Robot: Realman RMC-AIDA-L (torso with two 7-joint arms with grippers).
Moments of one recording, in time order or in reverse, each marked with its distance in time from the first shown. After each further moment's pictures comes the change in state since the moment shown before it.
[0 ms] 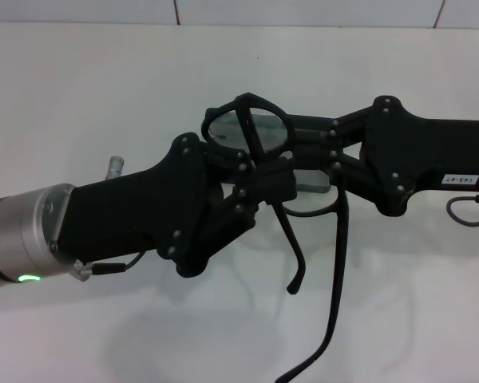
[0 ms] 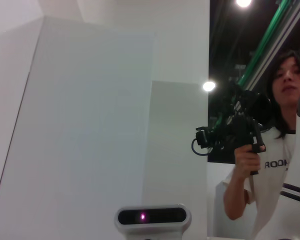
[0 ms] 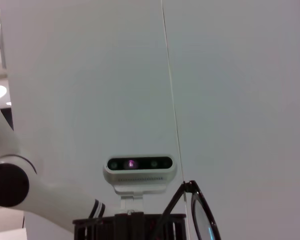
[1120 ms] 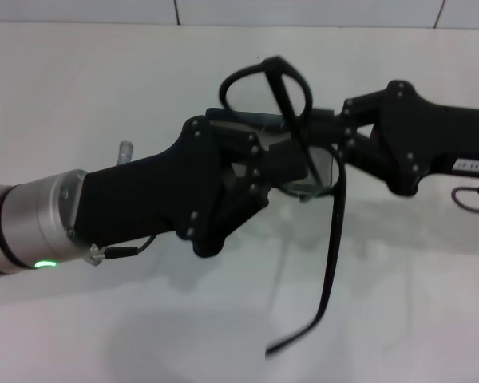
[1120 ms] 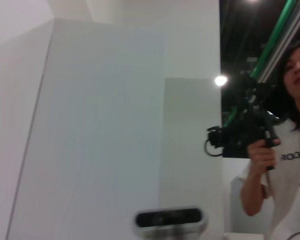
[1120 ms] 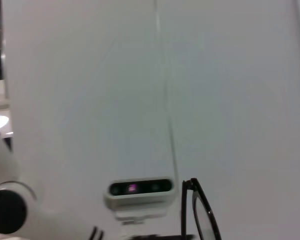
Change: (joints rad) left arm -0.025 -0.002 0.024 -0.014 -0.038 -0.052 0.044; right arm 0.041 -0.001 0.032 0.129 0.063 -0.049 -0.067
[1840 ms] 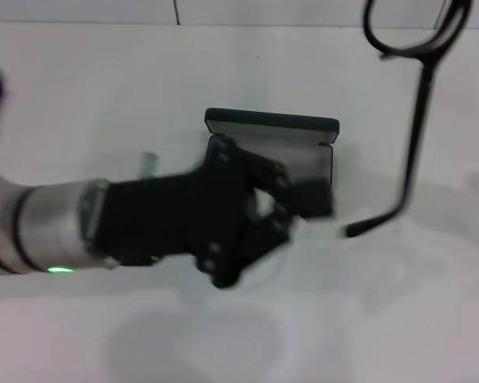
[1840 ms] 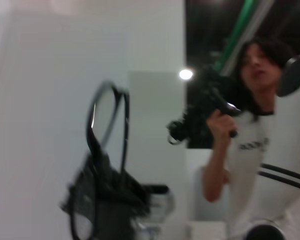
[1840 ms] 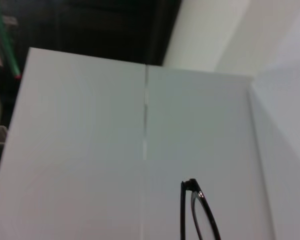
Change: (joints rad) left arm -0.050 0.001 0.048 -0.014 0.036 0.034 0.033; right arm 0.035 0.004 0.220 0.138 0.275 -0.222 -0.170
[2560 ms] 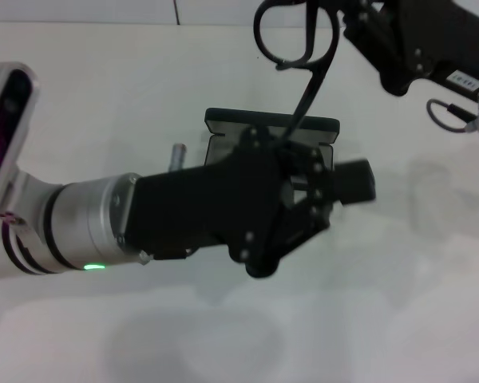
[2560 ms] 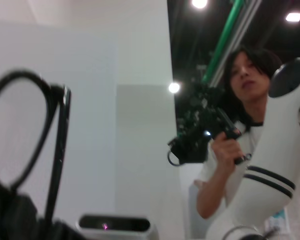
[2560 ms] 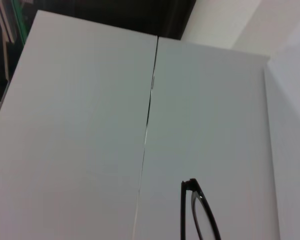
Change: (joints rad) left arm -0.013 -0.004 0.265 -0.010 -0.287 -0.061 0.077; right arm 0.170 0.002 -0.221 0.261 0.091 0.132 -0.292
